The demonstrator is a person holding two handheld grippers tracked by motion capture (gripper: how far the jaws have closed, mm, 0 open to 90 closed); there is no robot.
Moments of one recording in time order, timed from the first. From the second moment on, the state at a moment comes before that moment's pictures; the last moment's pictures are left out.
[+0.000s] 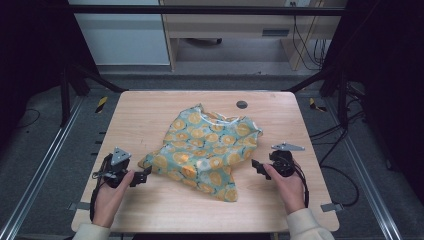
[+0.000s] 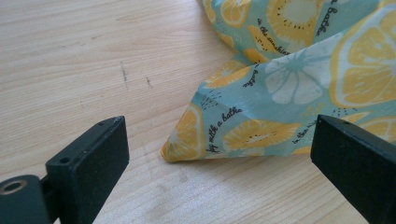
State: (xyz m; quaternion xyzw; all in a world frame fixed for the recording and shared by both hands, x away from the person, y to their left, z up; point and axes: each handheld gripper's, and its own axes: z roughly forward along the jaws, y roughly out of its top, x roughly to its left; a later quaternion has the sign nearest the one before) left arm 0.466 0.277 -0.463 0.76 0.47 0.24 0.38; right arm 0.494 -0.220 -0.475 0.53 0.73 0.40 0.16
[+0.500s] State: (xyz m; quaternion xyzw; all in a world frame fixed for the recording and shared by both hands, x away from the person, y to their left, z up) left arm 0.465 0.275 -0.463 0.77 0.47 0.25 0.37; right arm 0.505 -0.216 -0.462 0.53 0.72 0.41 0.17
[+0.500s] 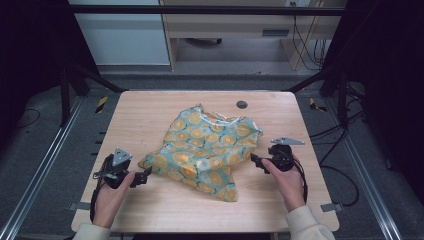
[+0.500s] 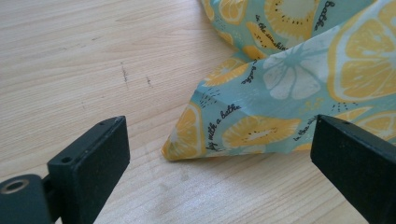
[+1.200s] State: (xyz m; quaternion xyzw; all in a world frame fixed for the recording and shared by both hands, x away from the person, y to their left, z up) left arm 0.464 0.270 -0.464 0.78 0.45 0.25 0.36; right arm 0.597 -0.211 -0.448 0.58 0.71 0.36 0.17
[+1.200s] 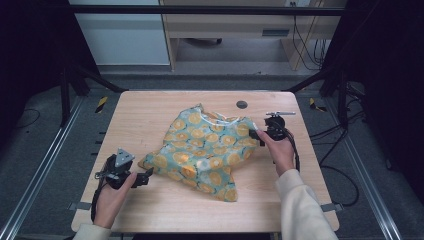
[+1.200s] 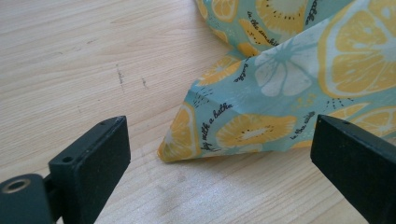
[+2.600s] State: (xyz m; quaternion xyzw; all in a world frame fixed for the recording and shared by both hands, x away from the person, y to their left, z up) left arm 0.458 0.277 -0.445 0.76 0.44 0.29 0.39; right arm 0.476 -0.073 -0.347 0.28 0.79 0.54 0.12
